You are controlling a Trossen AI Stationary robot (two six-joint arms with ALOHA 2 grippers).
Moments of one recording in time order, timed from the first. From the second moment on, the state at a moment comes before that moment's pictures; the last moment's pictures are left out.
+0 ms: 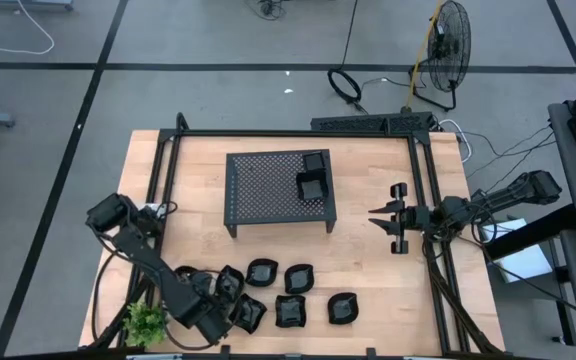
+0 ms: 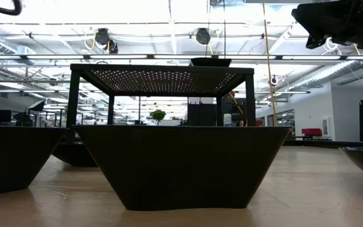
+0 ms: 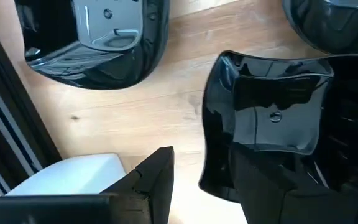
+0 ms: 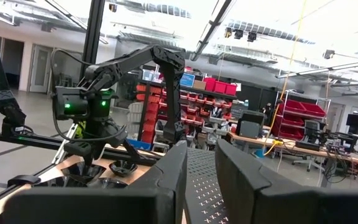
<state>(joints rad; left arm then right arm) -0.81 1.84 1.26 -1.10 0.23 -2.16 0.29 0.47 0.01 0.75 0.26 -0.25</state>
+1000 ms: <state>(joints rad) -0.81 1.84 1.23 -1.04 0.18 -2.23 0.29 0.47 0.01 0.75 0.26 -0.25</state>
